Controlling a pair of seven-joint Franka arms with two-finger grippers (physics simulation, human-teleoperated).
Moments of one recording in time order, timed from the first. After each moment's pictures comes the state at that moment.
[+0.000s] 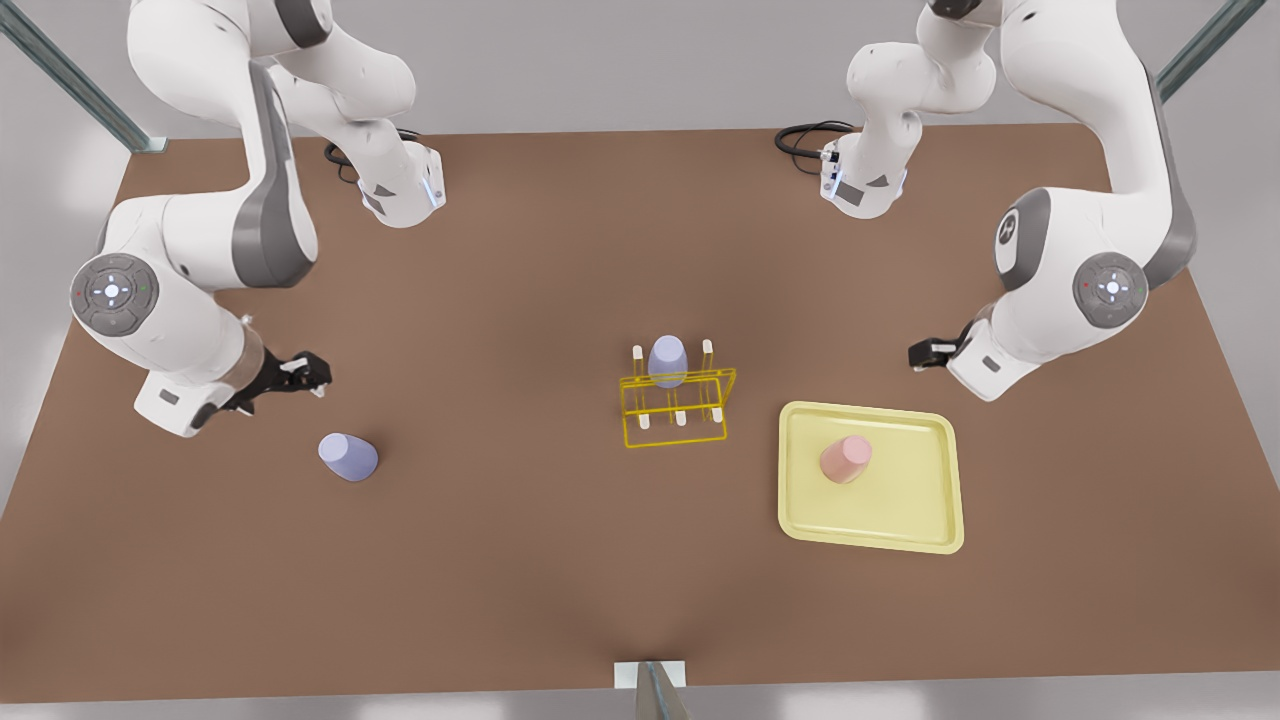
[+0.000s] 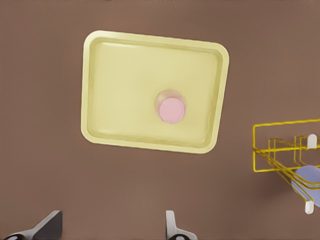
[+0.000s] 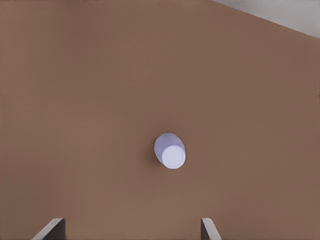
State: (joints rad) left arm -0.16 0.19 0.02 -1.61 -0.02 1.63 -0.11; right arm 0.09 0.26 0.03 -1.41 -0.08 1.61 -0.16
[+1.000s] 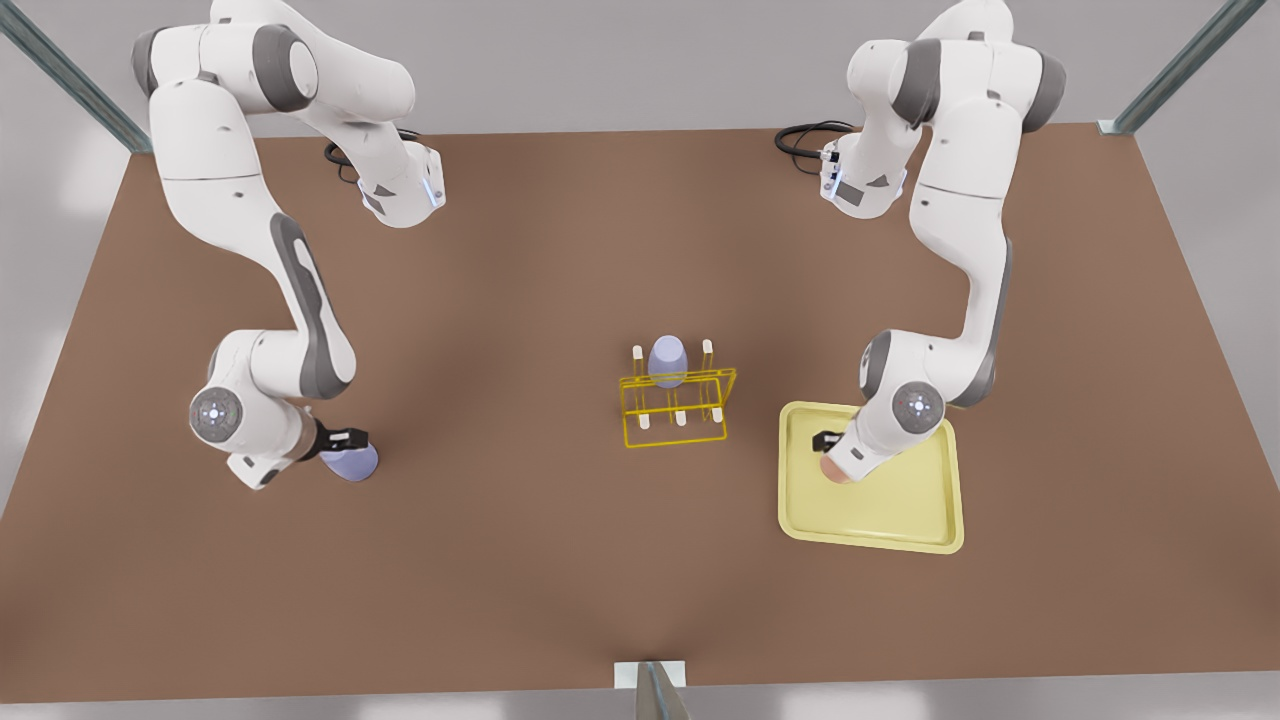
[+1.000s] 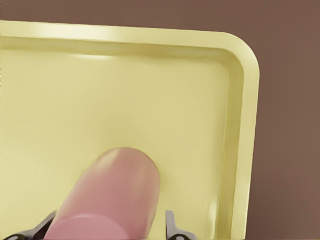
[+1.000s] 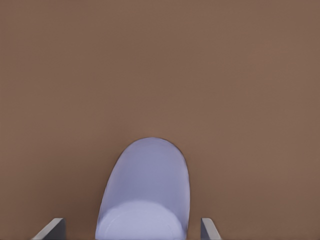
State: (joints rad) left arm -0.26 0.60 0.04 -1.80 -0.02 2.33 -0.15; right arm -0.06 0.47 0.04 -1.90 0.00 2.25 -0.10
